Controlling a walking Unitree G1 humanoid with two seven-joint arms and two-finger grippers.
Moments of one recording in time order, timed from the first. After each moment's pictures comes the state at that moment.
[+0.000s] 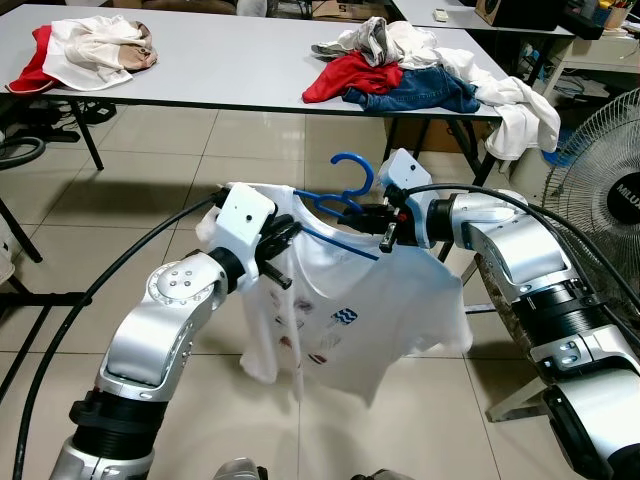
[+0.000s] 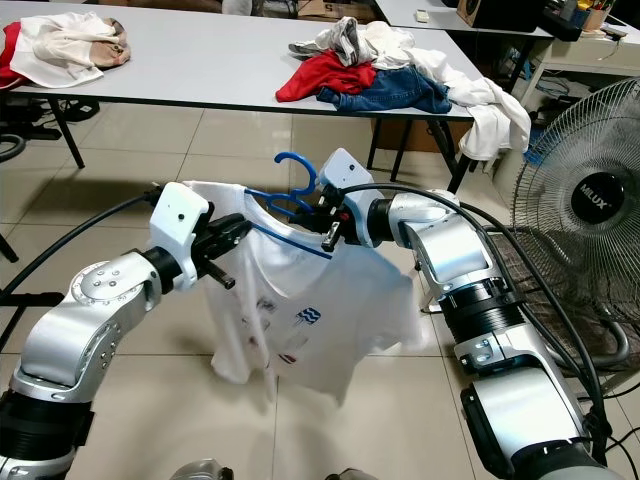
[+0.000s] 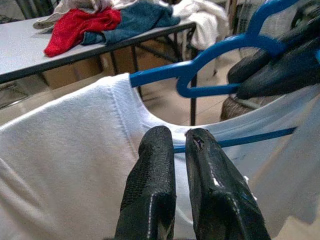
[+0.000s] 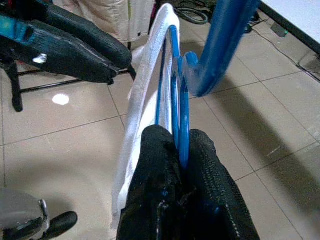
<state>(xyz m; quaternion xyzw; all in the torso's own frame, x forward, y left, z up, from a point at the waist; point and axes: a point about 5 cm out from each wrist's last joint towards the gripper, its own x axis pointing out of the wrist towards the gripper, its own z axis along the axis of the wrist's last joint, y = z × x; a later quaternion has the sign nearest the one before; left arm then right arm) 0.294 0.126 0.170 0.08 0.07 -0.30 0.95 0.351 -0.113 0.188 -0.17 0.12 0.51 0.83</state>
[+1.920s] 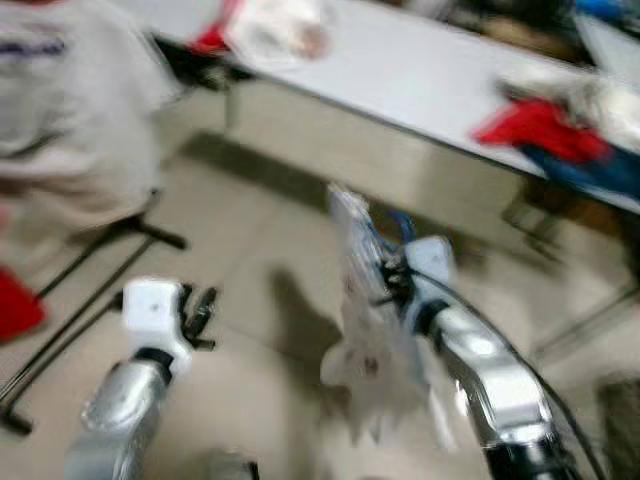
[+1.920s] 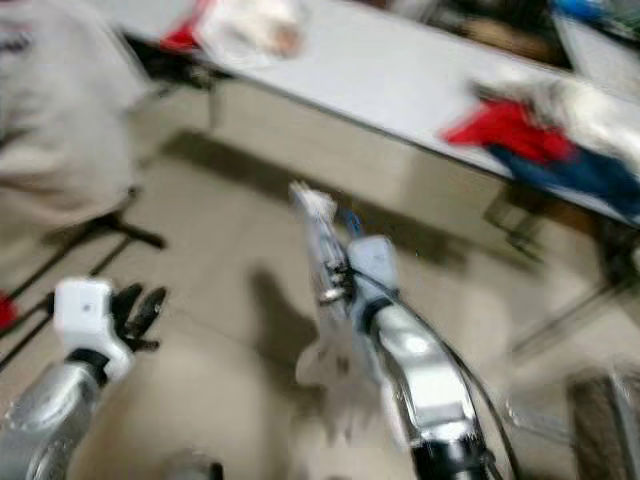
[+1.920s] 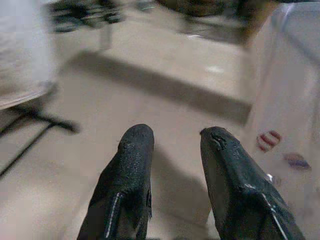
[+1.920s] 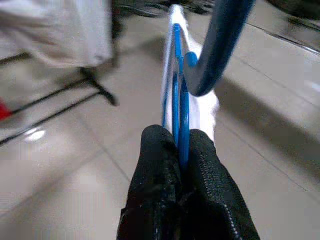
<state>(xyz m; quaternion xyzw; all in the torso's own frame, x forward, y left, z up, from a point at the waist) 0.221 0.196 0.097 -0.01 0.12 -0.05 0.99 0.278 -0.110 0.100 -0.02 0.15 0.21 0.97</state>
